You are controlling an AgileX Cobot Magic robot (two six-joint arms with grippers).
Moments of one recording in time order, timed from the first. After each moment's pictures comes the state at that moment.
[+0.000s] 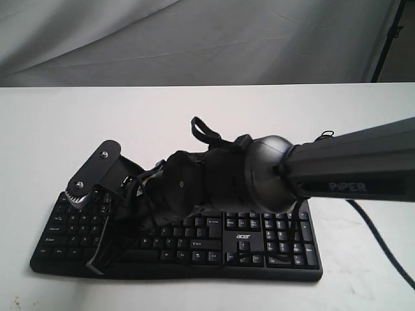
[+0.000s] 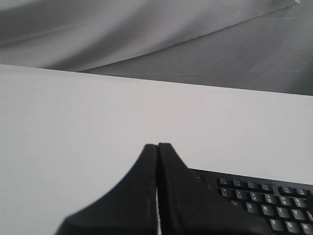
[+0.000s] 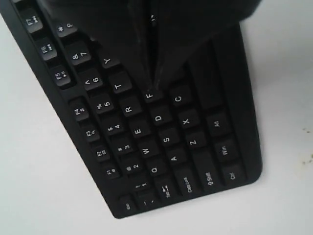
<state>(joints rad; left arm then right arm) 0.01 0.00 0.00 0.02 0.28 -0.12 0.95 2.03 -1.25 0.61 0.18 -0.80</state>
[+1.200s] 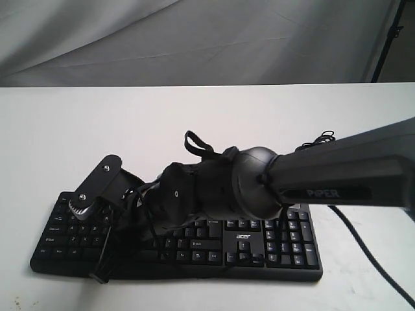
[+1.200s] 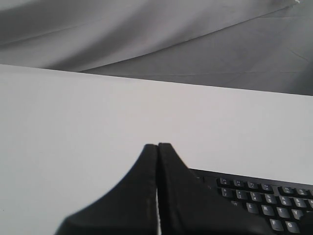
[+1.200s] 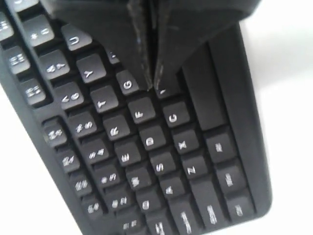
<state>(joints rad) 0.01 0.00 0.00 0.02 0.28 -0.12 0.95 2.08 -1.26 0.62 0.19 -0.79</state>
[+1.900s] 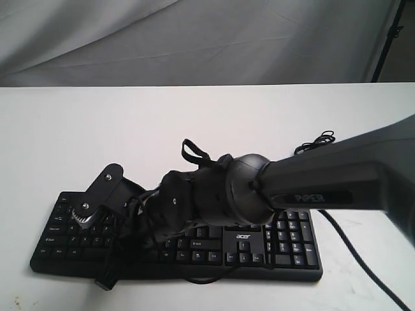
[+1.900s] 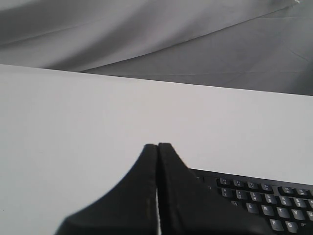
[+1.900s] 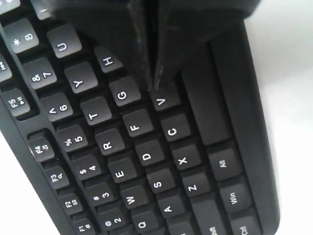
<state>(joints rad) 0.01 0.00 0.00 0.02 0.28 -0.12 0.95 2.12 -1.26 0.61 0.19 -0.79</state>
